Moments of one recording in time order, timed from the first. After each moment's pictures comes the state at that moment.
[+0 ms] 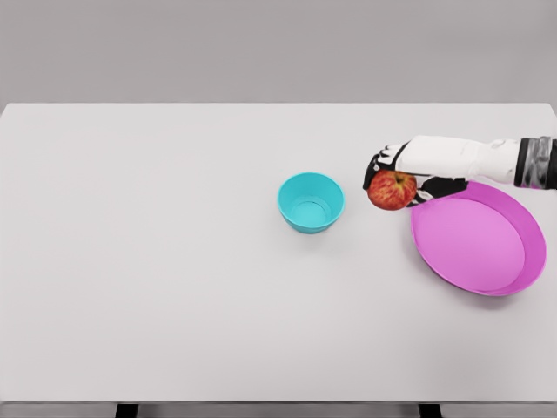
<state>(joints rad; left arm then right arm) 0.03 0.00 -0.16 -0.09 0.66 0.06 -0.10 -0.86 -0.91 0.94 -1.43 0.03 -0.61 0.52</state>
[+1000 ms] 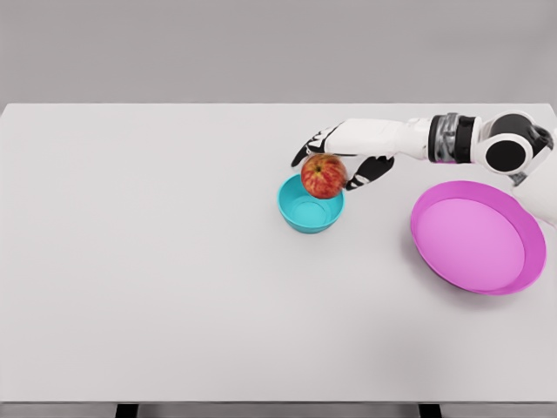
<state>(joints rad) 0.03 0.00 -0.16 -0.09 0.66 0.06 -0.10 -0.95 -0.64 0.96 -1.32 0.12 -0.49 0.58</state>
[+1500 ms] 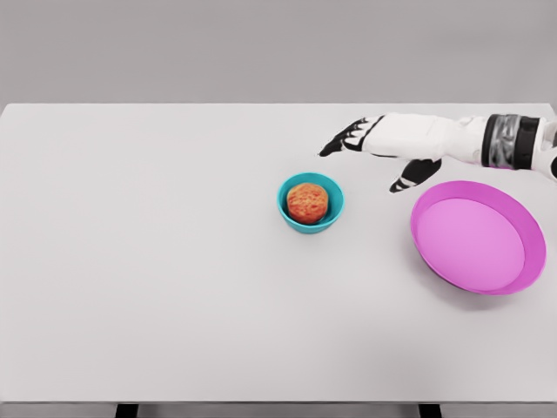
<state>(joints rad) 0.03 0.00 -0.16 -0.09 0.66 0.06 -0.10 -0.90 -0.87 0.88 -1.60 0.12 -0.40 0.58</state>
